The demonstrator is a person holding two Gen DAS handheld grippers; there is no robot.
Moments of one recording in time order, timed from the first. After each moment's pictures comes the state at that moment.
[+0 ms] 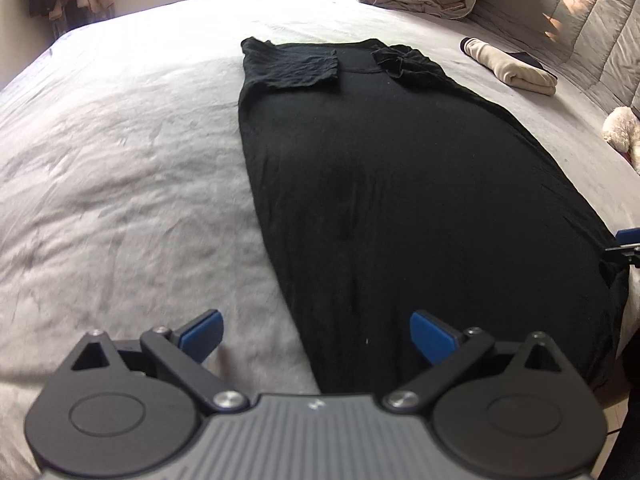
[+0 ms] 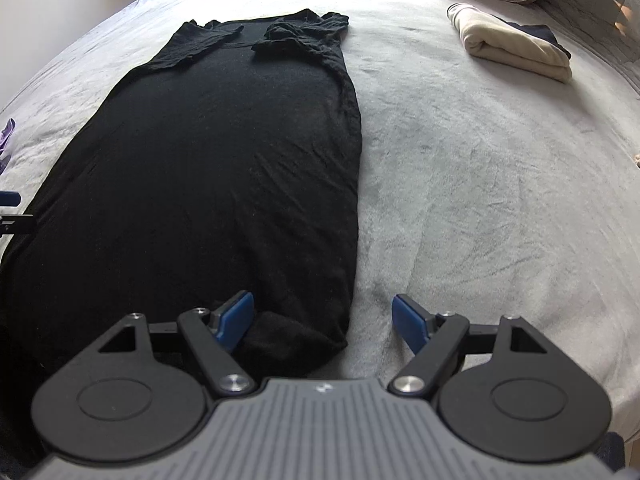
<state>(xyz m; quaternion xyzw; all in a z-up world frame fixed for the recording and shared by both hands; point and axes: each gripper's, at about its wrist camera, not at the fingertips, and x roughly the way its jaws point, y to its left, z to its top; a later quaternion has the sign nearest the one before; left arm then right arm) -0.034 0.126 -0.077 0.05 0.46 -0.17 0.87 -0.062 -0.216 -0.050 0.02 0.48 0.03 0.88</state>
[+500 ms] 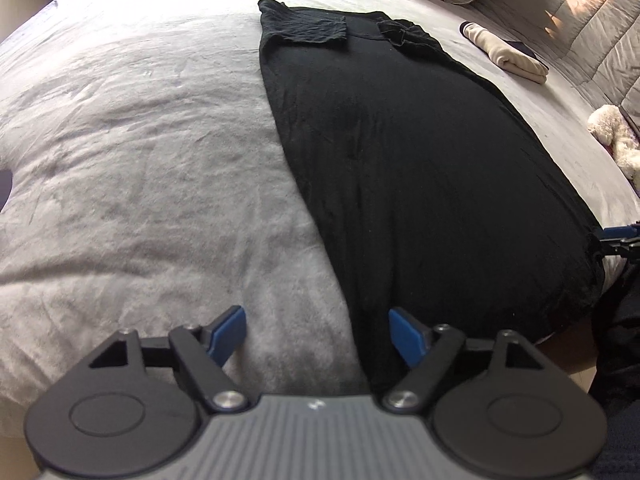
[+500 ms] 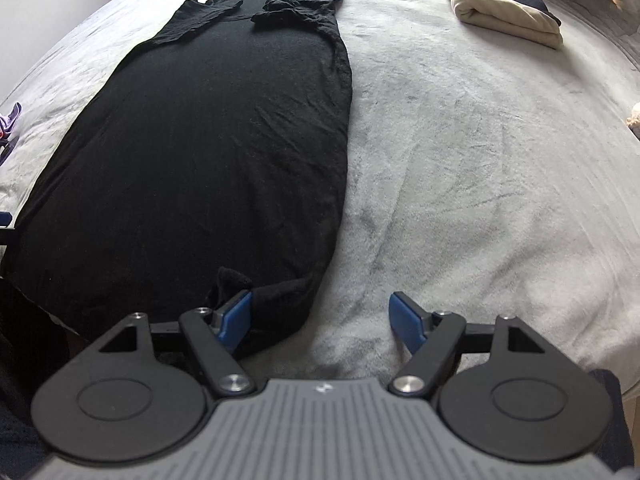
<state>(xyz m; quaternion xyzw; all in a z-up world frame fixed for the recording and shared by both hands) -0.075 0.163 -0.072 0.02 0.51 -0.18 0.84 -0.095 -0.225 -0.046 0.03 0.51 0.03 0.86</state>
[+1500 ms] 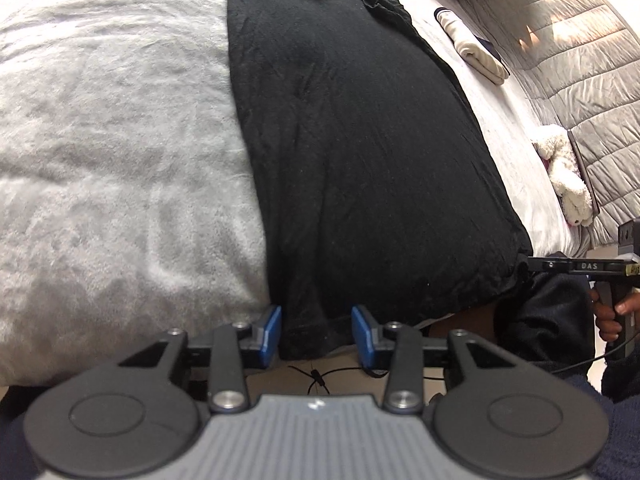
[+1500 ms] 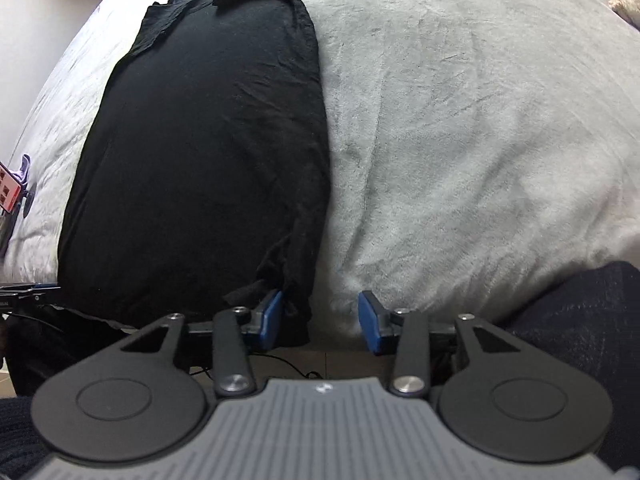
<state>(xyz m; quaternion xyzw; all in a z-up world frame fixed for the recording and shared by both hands) -0.071 0.160 -0.091 -0.12 0.59 -0.26 0.76 -0.109 -0.254 -0.039 0.18 0.56 0.04 0.80</state>
